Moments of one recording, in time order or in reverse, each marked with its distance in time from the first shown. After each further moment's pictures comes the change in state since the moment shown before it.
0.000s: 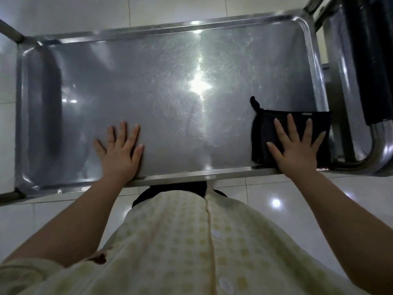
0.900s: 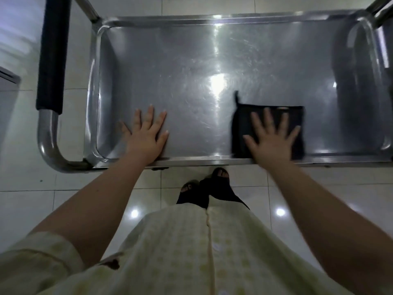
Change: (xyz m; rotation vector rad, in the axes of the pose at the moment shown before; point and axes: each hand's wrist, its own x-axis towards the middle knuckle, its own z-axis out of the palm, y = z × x) left_hand -0.005 -0.123 -0.015 0.049 -0.038 0.088; right_hand -0.035 -0.237 0.018 0.015 0.018 -0.055
